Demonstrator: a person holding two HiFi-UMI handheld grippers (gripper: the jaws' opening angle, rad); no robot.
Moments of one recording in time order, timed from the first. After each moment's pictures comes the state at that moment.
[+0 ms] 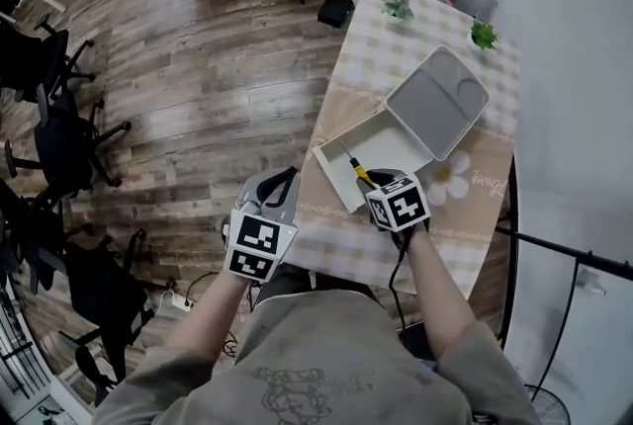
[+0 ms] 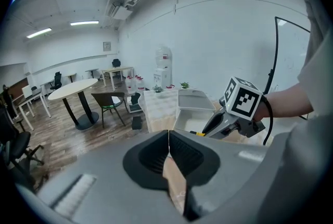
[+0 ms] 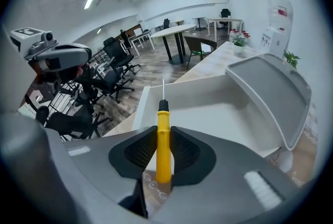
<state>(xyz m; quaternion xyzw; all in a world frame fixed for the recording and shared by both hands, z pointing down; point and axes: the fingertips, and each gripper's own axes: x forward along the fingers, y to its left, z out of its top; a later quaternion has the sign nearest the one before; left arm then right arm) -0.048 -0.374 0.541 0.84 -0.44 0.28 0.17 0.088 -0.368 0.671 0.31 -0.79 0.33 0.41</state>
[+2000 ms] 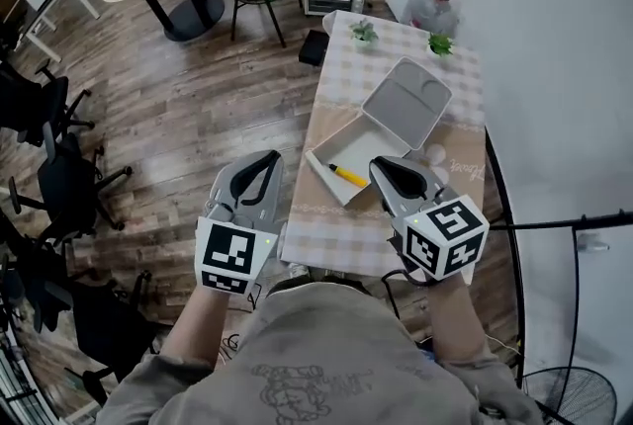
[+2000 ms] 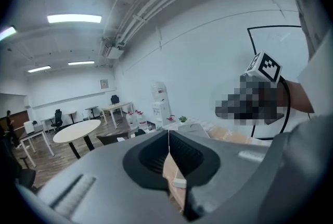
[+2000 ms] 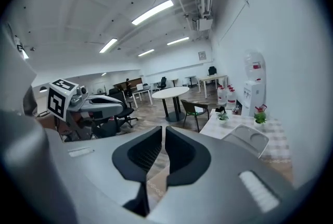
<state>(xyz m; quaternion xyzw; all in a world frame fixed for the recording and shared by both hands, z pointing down) -0.055 -0.344 0.367 0.87 -0.45 0.19 0.01 0.087 -0.332 0.394 0.43 -0.87 0.19 0.15</state>
